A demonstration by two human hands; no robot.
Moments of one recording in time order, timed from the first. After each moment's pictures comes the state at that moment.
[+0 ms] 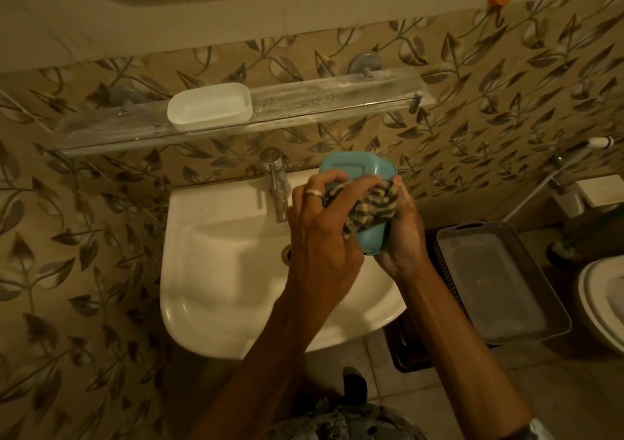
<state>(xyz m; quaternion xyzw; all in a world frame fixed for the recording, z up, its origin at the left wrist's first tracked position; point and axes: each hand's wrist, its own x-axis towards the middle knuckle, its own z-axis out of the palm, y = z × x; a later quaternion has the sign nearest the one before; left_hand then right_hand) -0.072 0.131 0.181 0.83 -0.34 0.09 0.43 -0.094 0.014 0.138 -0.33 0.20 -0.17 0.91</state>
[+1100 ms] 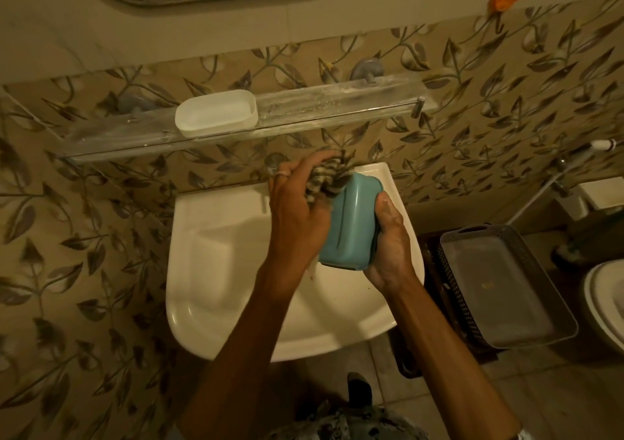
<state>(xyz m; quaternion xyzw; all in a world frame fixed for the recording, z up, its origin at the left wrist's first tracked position) -0.024 0.136 0.186 0.83 -0.24 0.01 0.51 -0.094 0.037 0.126 -0.36 0.23 -0.16 0.89</state>
